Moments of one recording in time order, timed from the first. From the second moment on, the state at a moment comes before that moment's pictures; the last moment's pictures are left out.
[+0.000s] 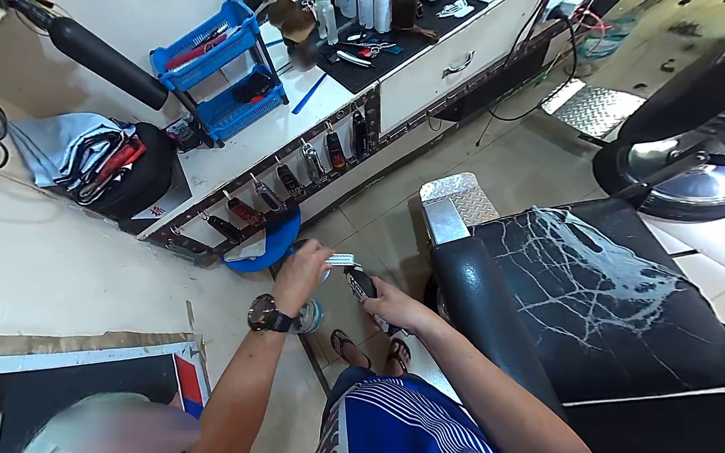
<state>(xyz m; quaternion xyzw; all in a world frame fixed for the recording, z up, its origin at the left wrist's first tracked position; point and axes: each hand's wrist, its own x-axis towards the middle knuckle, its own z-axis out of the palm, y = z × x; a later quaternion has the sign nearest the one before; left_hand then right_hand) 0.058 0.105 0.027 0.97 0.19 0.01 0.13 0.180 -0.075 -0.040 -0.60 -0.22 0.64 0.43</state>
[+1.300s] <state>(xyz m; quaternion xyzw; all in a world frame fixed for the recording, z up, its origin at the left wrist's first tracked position) 0.084 0.098 0.056 0.99 0.11 -0.02 0.07 0.178 -0.079 -0.025 -0.44 -0.12 0.71 0.53</state>
